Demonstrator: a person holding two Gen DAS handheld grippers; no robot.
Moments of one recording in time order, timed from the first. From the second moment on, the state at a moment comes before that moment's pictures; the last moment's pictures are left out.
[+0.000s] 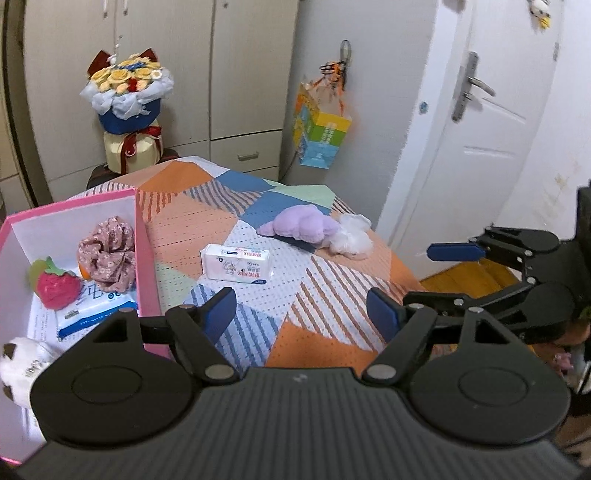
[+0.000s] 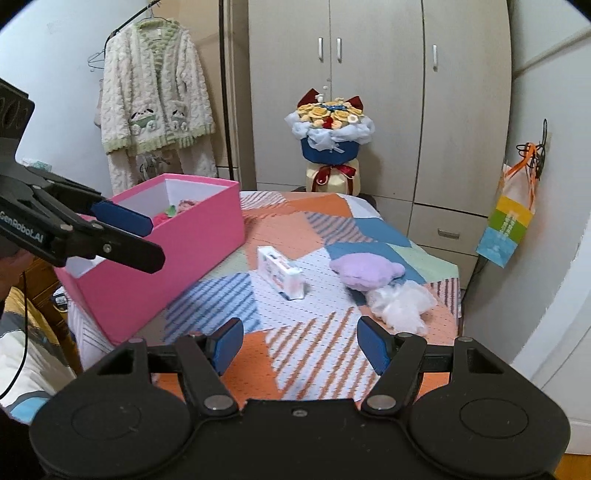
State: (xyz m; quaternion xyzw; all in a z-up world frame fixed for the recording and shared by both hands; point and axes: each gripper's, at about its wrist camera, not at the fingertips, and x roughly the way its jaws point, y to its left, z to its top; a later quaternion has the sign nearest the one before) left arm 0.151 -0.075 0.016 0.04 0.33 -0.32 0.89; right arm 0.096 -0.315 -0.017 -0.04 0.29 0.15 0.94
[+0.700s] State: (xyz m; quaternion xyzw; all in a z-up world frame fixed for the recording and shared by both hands) left arm 0.211 -0.132 -0.060 -0.01 0.29 -0.18 0.94; right arm 0.187 -0.356 -0.073 -0.04 0.28 0.10 0.96
